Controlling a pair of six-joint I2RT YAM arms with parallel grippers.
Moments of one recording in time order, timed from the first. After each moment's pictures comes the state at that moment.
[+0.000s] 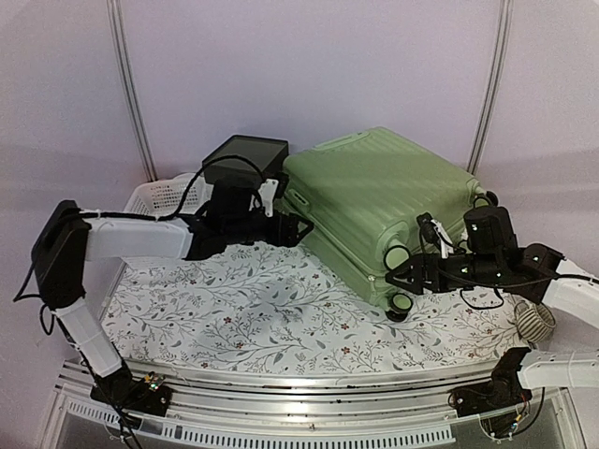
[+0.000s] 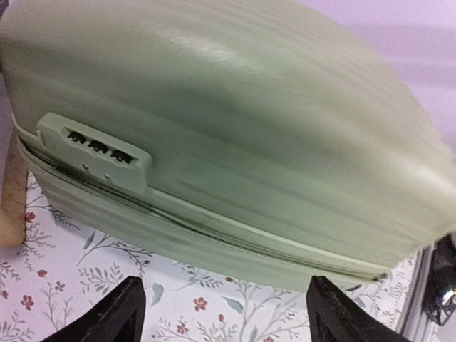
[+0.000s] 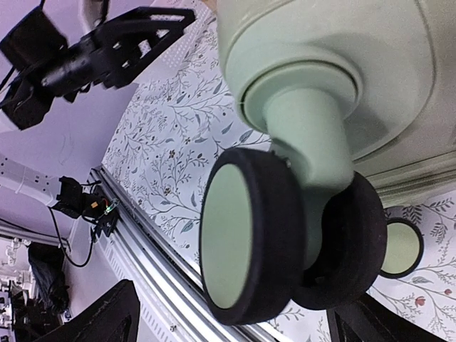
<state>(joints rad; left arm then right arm) -0.74 1.77 1.16 0.21 0.13 -0.30 0.69 0.92 0.74 -0.44 -0.36 0.55</state>
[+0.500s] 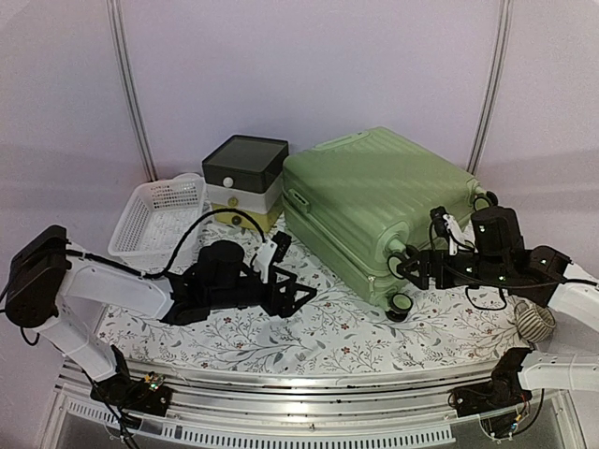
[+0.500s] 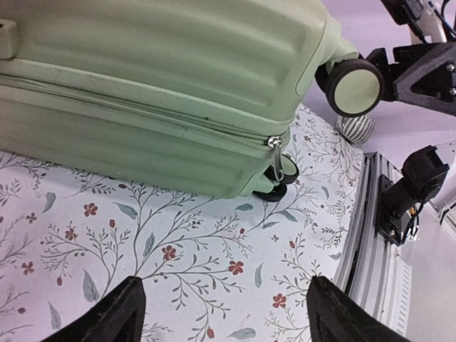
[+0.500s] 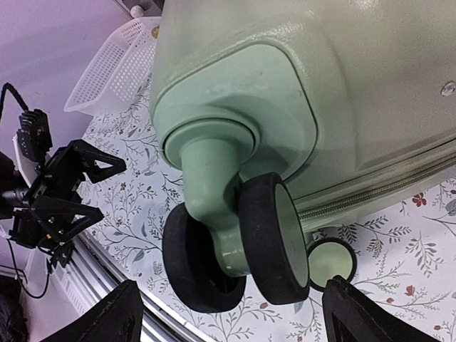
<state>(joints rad) -0.99 1.53 0.68 0.52 0.10 -0.34 0.69 0.86 0.74 -0.47 -0.13 0.50</state>
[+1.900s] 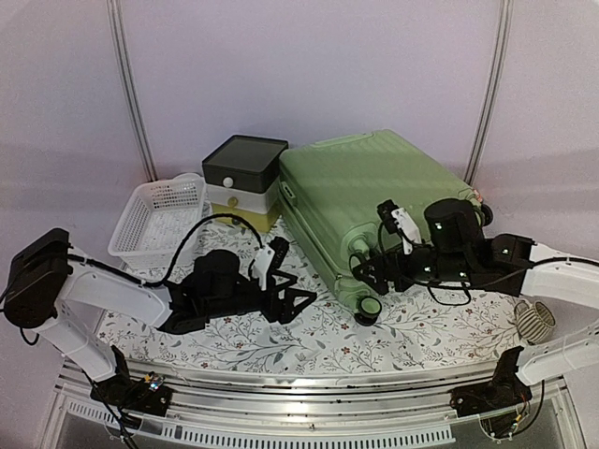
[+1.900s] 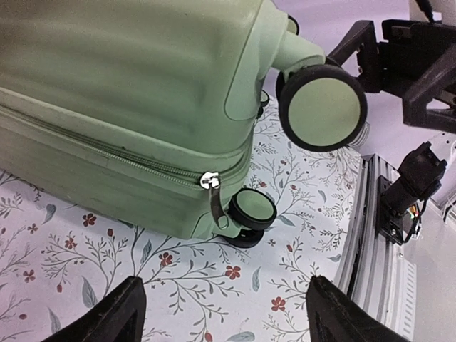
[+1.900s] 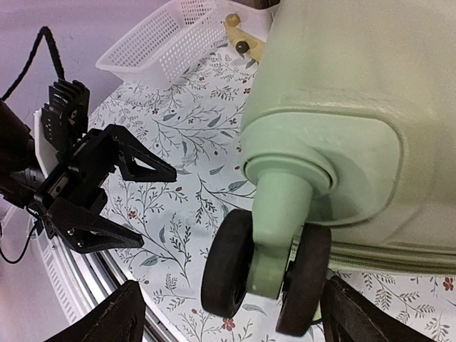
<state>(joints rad) -1.03 1.53 0.61 0.65 0.05 -0.32 0.93 1.14 0.89 -0.31 0.00 0.34</state>
